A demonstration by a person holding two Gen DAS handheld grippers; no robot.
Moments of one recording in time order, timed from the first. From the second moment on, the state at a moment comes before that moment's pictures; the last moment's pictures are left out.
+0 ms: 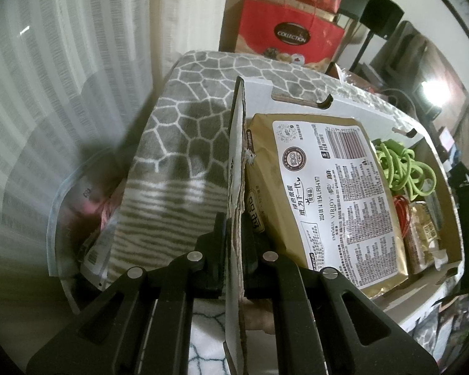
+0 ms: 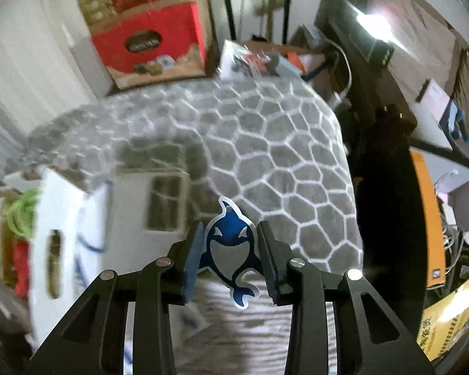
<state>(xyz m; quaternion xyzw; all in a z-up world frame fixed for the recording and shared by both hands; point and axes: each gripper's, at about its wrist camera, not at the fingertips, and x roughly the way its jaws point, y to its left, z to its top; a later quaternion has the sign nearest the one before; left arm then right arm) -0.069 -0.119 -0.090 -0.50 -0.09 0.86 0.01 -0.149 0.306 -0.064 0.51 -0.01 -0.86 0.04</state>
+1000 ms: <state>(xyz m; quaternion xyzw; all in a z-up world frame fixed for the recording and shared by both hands) -0.069 -0.119 -0.090 -0.50 -0.09 0.86 0.01 -0.096 0.111 -0.038 0.52 0.04 -0.81 0.27</state>
